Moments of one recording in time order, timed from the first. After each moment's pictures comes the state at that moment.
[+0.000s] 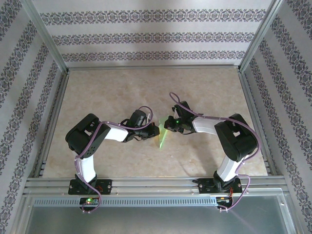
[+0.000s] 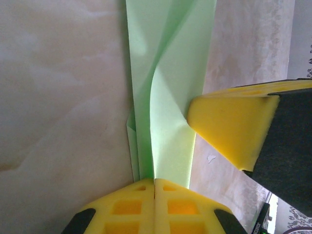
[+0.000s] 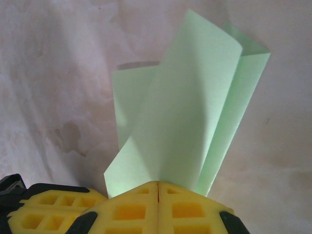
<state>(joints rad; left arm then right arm) -0.62 1.87 0.77 0.37 0.47 -0.92 0.49 1.73 0.82 -0.06 -0.38 0.75</state>
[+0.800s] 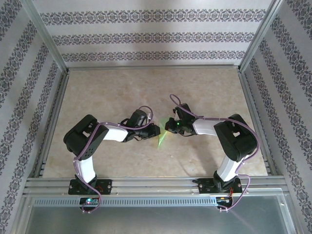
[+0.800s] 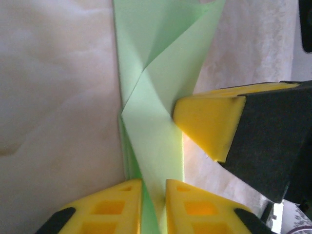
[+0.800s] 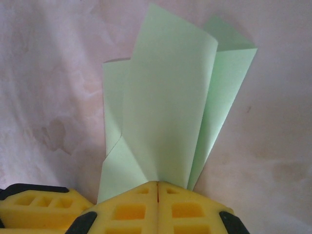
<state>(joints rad) -0.63 1.82 0.77 0.29 0.44 -0.90 0.49 1.73 0.76 0.01 -0.37 0.76</state>
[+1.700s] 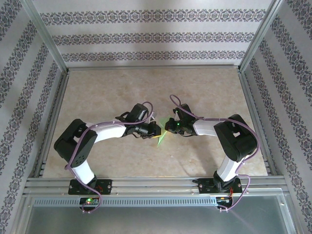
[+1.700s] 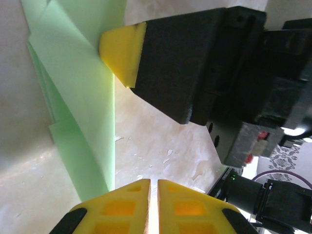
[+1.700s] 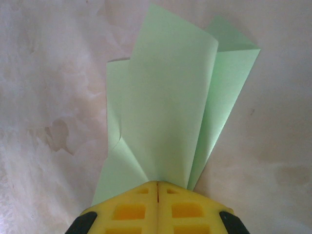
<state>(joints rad) -0.64 1.72 0.90 -0.03 0.62 -0.85 0.49 1.73 0.75 0.04 -0.37 0.76</state>
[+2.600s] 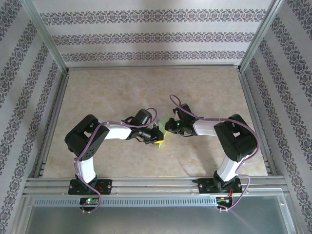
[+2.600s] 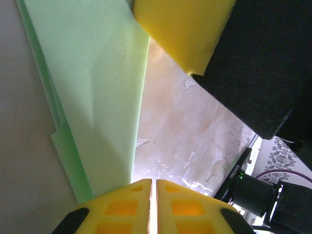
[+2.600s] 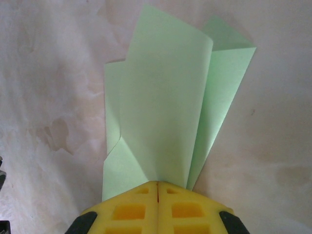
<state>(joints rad) -0.67 1.84 0.87 0.10 0.66 -0.92 0.49 1.73 0.75 0.04 -0.37 0.76</state>
